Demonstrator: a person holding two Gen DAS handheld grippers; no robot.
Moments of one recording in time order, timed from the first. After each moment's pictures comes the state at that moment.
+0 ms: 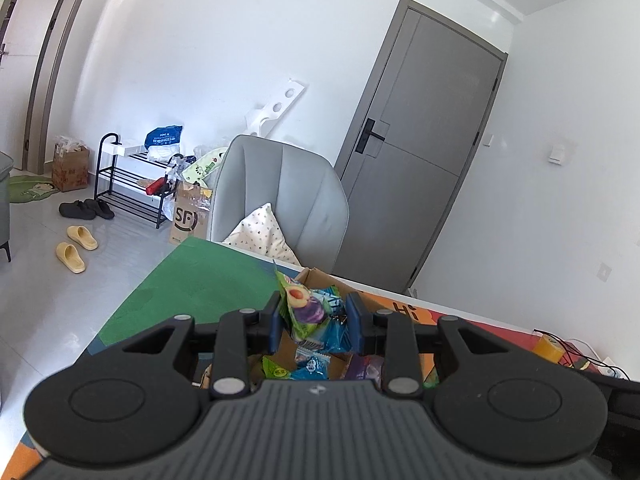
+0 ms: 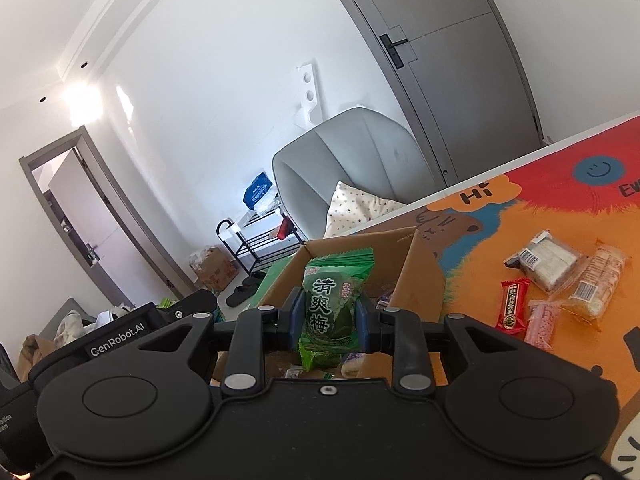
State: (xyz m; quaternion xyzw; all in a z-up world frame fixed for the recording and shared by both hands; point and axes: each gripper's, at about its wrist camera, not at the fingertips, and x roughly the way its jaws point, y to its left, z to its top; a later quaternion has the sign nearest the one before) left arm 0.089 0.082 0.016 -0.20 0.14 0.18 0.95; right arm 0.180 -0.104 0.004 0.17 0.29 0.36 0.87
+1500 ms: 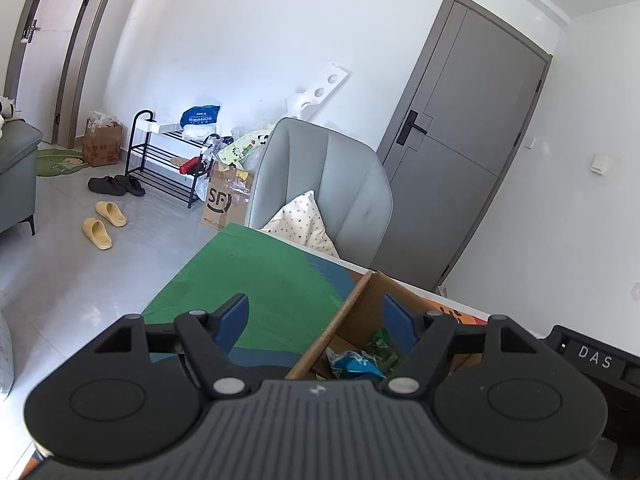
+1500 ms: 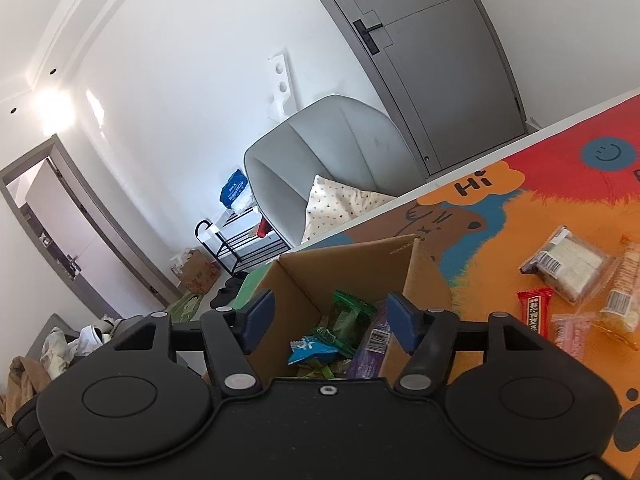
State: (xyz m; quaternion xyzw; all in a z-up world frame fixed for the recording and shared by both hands) left arm 0.099 0.118 0.009 -0.23 0.17 0.23 0.93; right arm 0.216 -0.074 -0.003 0.19 0.32 0.32 0.87
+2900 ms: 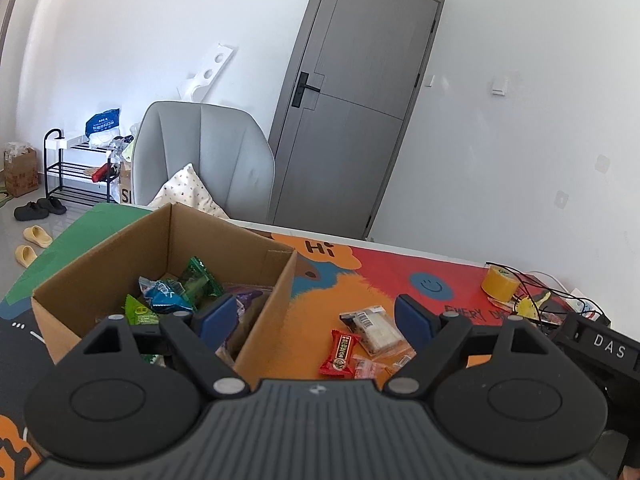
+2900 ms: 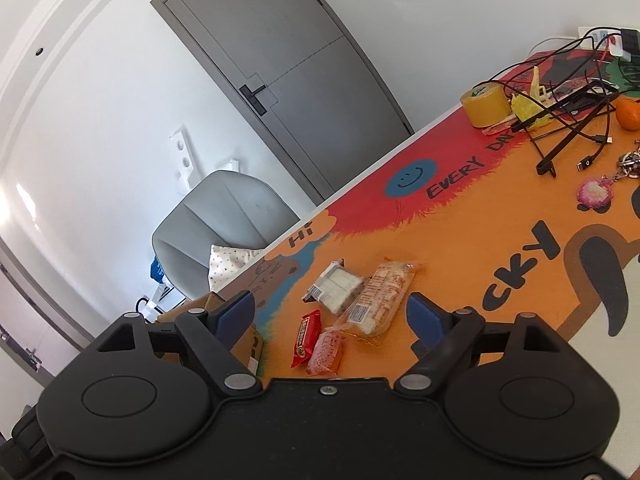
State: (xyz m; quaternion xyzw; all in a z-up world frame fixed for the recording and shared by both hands) left arm 0.131 -0.039 -0.001 -0.15 0.20 0.11 0.96; right arm 0.201 -0.264 -0.030 0.27 0.30 0.18 0.90
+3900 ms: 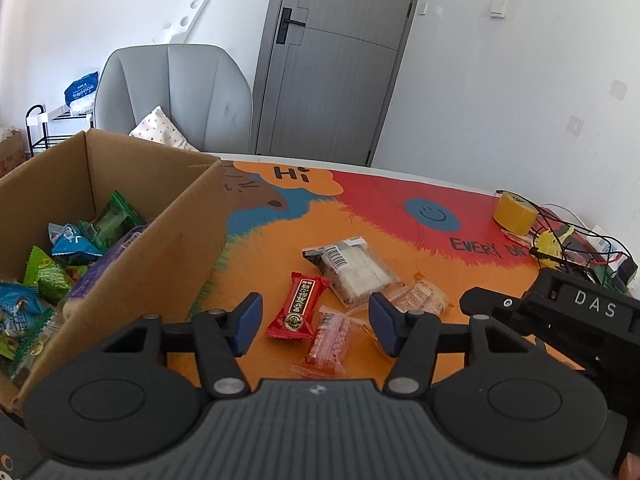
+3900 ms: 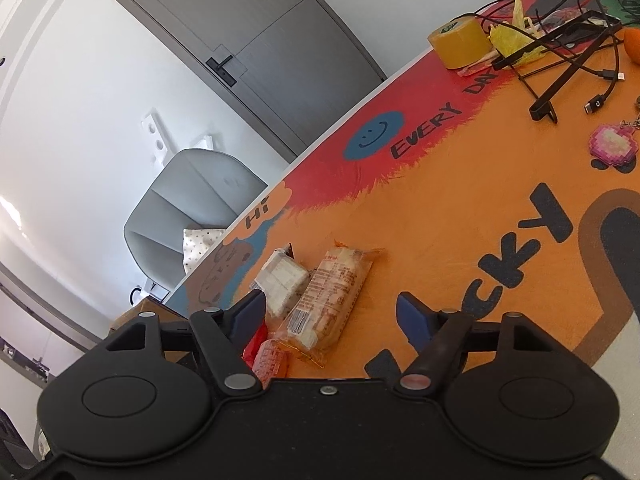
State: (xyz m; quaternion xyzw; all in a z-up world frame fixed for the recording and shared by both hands) left arm 0.211 -0.085 -0.060 -0.13 0.30 0.10 0.94; right arm 0.270 -0.273 -0.086 0.30 0.37 0.18 0.86
